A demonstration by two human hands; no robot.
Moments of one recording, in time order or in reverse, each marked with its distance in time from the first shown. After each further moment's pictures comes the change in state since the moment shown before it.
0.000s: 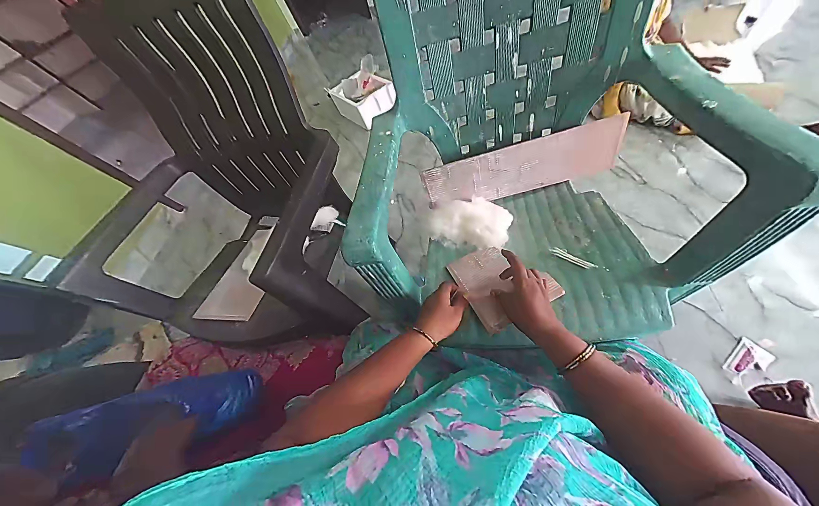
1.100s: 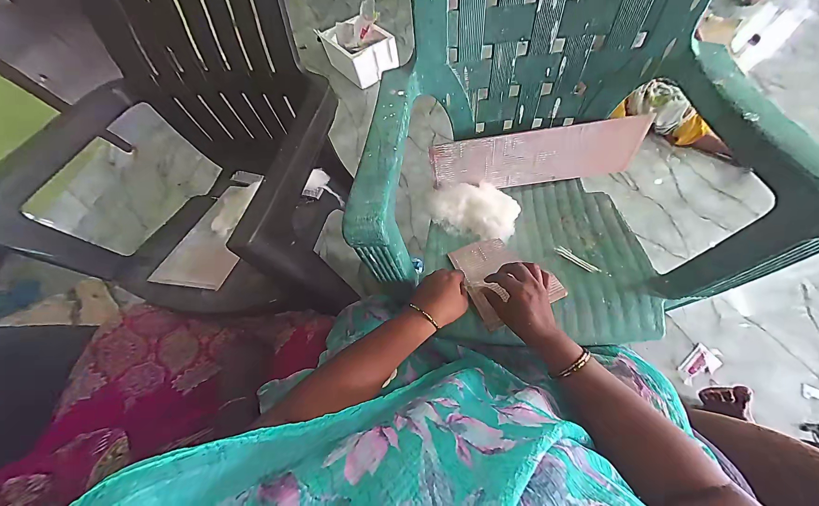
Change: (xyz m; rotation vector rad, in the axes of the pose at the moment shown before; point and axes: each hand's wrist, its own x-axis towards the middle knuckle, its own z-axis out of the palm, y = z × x) left_hand 0.008 0.016 -0.014 0.373 -0.084 0.039; right_hand -0.004 0.006 0.015 -0.181 0.093 -0.337
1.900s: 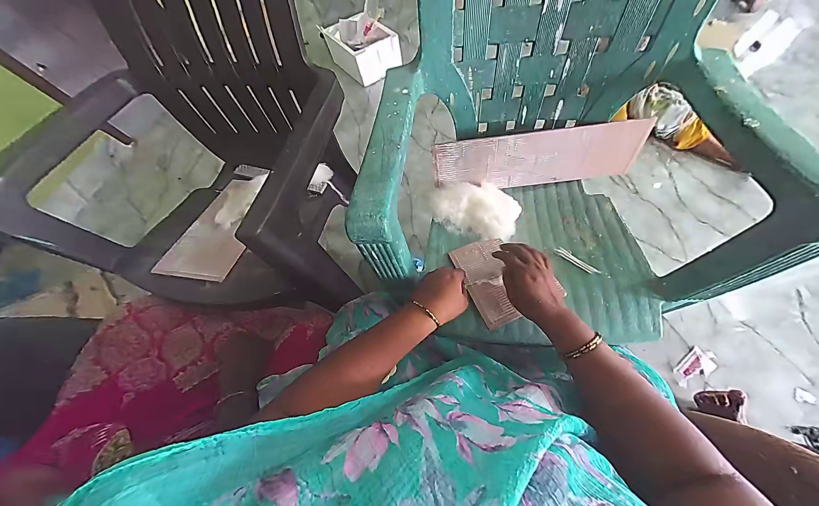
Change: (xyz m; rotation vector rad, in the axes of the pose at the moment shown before) left_hand 0.003 -0.001 0.002 0.037 -0.004 0.001; right_hand 0.026 0.016 -0.015 -0.070 -0.150 -0.021
